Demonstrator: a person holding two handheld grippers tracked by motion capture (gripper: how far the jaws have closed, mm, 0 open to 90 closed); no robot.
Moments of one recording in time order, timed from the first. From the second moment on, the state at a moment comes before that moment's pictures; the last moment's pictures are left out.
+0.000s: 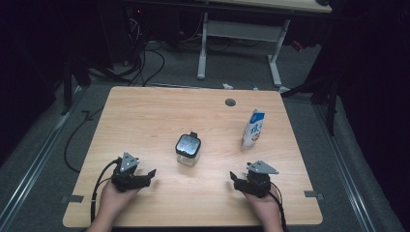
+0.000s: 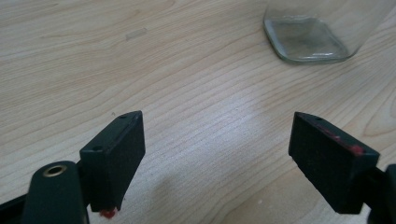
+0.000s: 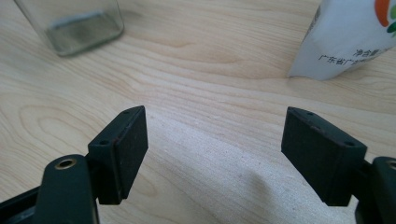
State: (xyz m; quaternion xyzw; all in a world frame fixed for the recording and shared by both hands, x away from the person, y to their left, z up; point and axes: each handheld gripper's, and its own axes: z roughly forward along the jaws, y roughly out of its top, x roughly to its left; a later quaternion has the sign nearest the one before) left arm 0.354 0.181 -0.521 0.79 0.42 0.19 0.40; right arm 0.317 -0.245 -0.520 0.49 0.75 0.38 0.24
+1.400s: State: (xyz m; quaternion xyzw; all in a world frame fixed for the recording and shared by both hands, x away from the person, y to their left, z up) left arm 0.347 0.195 -0.525 0.77 0.42 0.18 0.44; right arm 0.317 -0.229 -0.520 0.46 0.76 0.40 0.23
